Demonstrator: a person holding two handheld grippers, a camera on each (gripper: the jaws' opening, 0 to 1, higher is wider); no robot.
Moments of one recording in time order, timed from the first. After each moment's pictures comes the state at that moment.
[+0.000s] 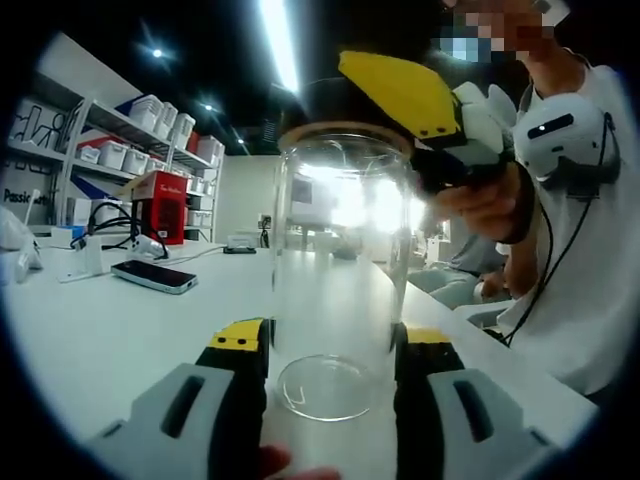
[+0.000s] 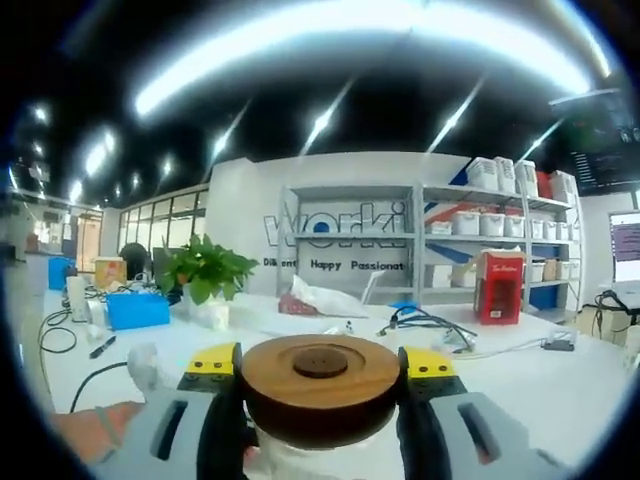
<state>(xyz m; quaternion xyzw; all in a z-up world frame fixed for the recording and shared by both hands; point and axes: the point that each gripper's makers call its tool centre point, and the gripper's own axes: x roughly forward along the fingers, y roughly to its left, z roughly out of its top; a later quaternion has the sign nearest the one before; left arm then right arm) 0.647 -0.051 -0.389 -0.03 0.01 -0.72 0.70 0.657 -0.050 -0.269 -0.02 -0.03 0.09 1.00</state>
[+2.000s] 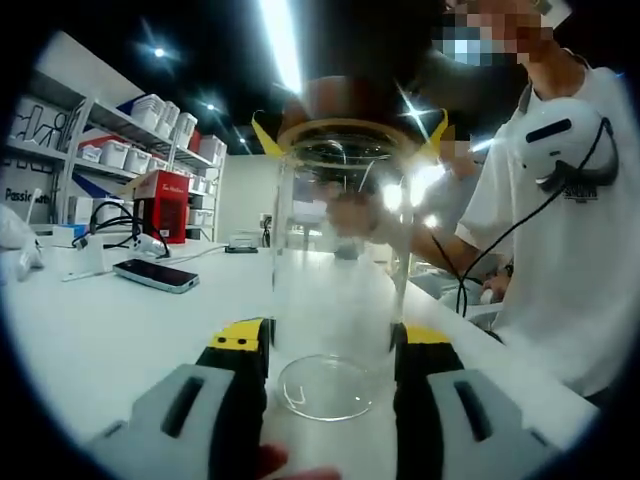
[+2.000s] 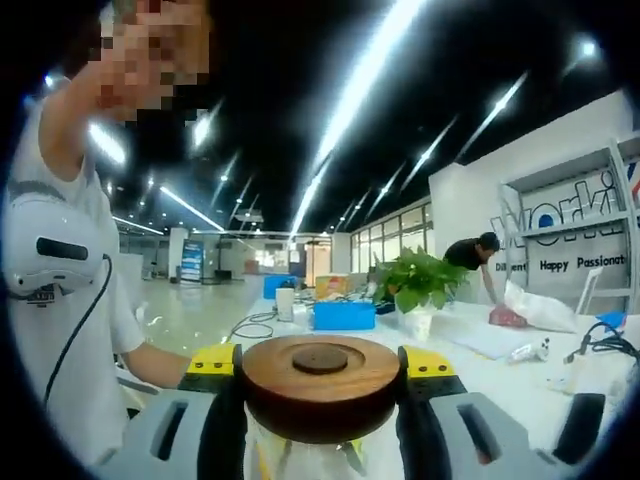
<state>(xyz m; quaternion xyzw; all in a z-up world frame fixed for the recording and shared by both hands) 0.648 -0.051 -0.389 -0.03 0.01 -0.71 0.70 0.646 -0.020 -0.265 0.02 -0.04 0.61 0.79</state>
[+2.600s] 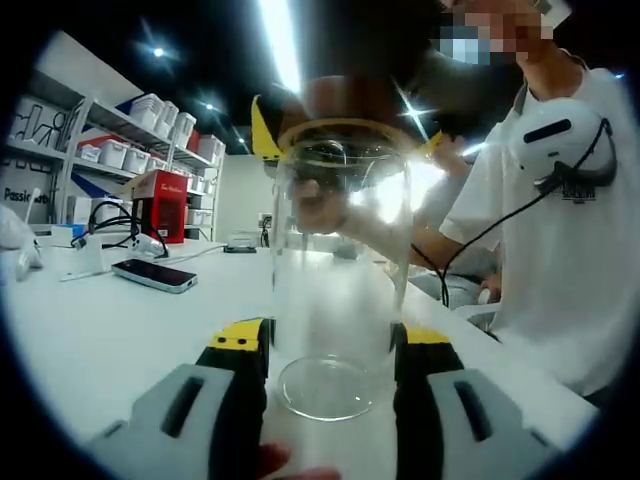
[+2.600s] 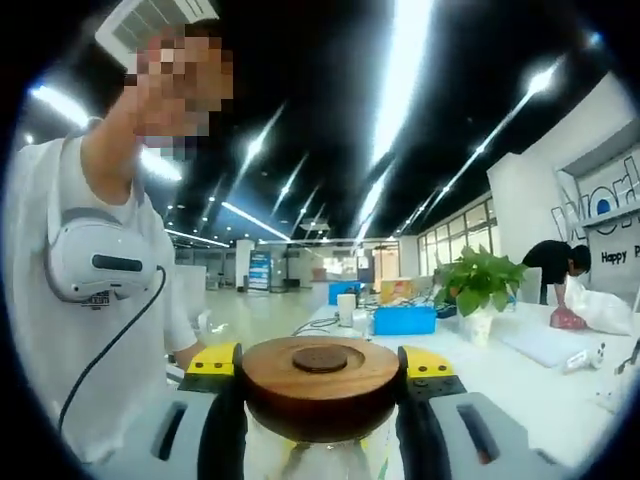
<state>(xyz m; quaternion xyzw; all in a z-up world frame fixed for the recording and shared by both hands) 0.648 -0.051 -0.390 -0.03 0.01 -0.71 0.70 0.634 -0.016 -0.264 0.05 -0.04 0.73 0.68</state>
